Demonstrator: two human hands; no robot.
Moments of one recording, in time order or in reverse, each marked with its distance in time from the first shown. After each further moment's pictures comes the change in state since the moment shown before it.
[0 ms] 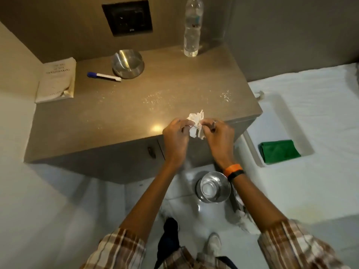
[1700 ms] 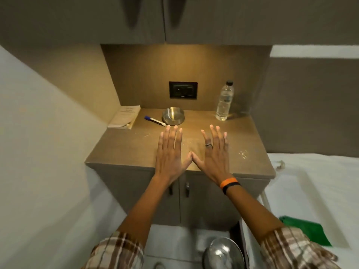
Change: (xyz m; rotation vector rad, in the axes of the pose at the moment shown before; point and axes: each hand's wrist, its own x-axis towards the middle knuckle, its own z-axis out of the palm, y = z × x) left_hand 0.019 0.032 -0.099 0.896 0.078 0.335; right_hand 0.042 -0.062 0.007 -0.448 -0.094 -0.635
